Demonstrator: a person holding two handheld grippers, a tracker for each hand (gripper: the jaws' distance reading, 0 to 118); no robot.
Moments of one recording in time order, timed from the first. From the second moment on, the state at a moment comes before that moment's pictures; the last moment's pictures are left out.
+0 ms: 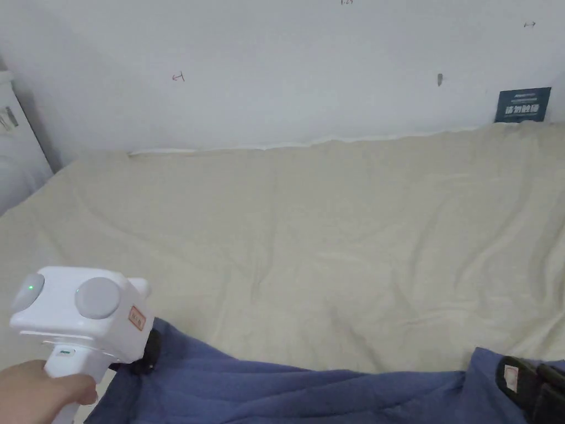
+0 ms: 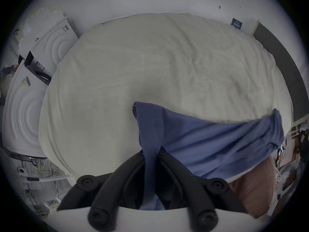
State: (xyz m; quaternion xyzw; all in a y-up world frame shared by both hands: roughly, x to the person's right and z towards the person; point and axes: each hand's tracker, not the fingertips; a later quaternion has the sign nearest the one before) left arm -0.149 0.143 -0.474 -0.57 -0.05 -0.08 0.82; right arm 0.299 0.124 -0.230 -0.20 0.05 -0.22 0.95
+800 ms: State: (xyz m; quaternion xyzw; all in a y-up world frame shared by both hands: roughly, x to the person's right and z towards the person) left arm 0.064 0.130 -0.448 -0.64 -0.29 -0.05 0.71; right arm 0.329 0.103 -0.208 -0.21 0.04 -0.30 0.93
